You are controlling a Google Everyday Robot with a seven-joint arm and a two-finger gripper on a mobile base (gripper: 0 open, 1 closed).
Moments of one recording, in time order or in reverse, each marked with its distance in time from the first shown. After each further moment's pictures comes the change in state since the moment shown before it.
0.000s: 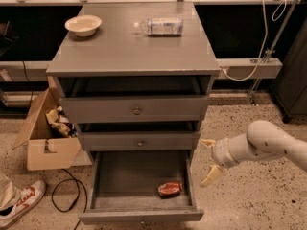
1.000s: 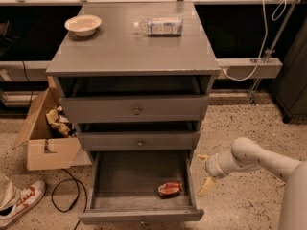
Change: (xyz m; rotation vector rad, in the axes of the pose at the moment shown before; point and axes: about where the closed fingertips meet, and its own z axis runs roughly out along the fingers) arm 0.112 -0.014 0.113 -0.082 0.051 0.002
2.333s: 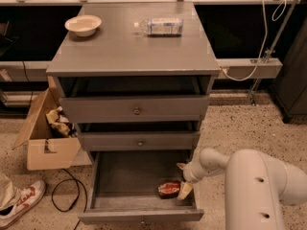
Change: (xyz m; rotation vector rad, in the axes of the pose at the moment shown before) arm 0.042 -0.037 0.164 -0.012 0.106 -0.063
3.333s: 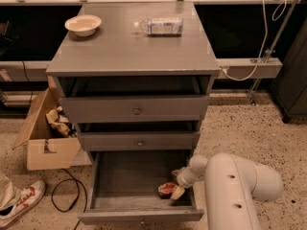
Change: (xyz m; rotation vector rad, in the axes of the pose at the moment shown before) arm 0.023 -0.007 0.077 0.014 0.058 0.046
